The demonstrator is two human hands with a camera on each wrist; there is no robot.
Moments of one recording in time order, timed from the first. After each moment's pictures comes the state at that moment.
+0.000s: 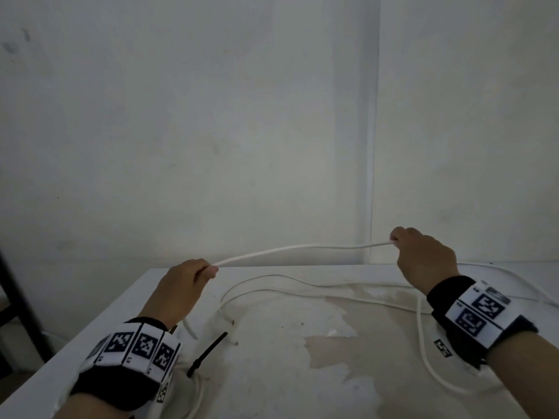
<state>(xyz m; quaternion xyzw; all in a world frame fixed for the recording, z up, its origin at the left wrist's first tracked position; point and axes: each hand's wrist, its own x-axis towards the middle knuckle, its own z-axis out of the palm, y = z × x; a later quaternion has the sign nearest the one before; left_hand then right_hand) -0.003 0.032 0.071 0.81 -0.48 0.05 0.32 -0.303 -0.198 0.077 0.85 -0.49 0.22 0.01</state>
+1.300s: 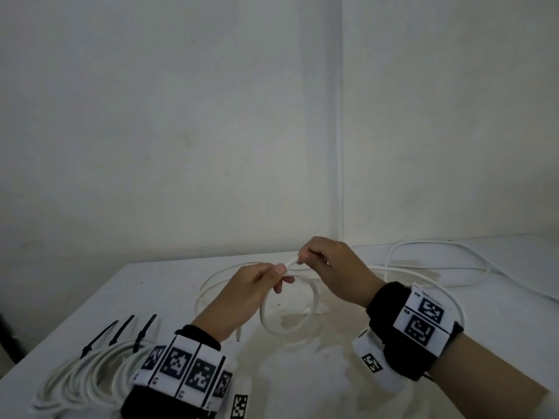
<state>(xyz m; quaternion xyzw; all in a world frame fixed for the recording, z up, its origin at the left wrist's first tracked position) -0.146 0.009 0.077 0.66 -0.53 -0.24 0.47 -0.277 -0.115 0.068 0.88 -0.16 0.35 -0.28</state>
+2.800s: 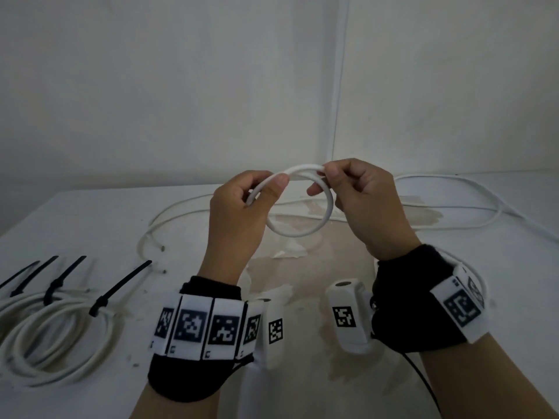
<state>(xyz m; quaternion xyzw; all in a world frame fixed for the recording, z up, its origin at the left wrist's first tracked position) -0.165 -0.071 0.033 0.61 -0.47 -0.08 0.63 -0.290 -0.151 0.039 0.69 -0.24 0.48 -0.49</state>
